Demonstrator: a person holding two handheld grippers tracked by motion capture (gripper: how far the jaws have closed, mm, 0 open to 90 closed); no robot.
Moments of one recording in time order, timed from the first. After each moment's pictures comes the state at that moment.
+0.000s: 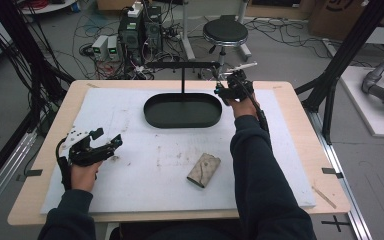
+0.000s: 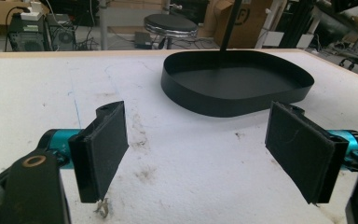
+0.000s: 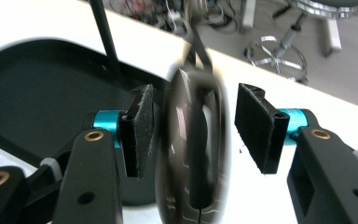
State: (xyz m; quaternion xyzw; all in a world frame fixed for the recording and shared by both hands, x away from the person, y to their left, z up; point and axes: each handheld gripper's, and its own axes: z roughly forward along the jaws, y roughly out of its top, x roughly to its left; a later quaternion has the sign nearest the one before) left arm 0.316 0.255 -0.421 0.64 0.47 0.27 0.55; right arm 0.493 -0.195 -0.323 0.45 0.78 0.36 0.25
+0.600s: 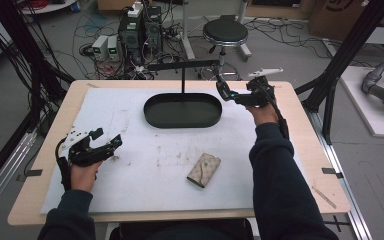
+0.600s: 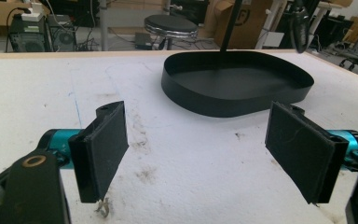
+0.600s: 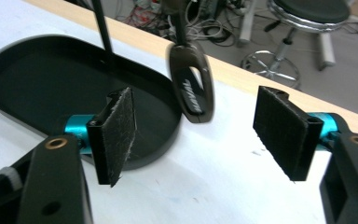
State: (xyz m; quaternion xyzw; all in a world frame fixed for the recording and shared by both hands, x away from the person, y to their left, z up) left arm 0.315 0.255 -0.421 0.64 0.47 0.27 0.55; right arm 0.456 -0.251 -0.316 0.43 0.77 0.38 0.27
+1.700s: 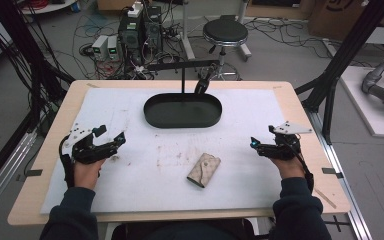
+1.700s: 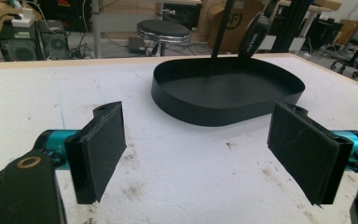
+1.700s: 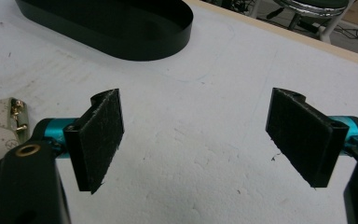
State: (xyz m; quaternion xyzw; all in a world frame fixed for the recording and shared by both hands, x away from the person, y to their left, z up) left arm 0.323 0.246 -0.418 0.64 0.45 0.27 0.56; right arm 0.342 -0.315 -0.394 0.41 0.77 0.40 0.27
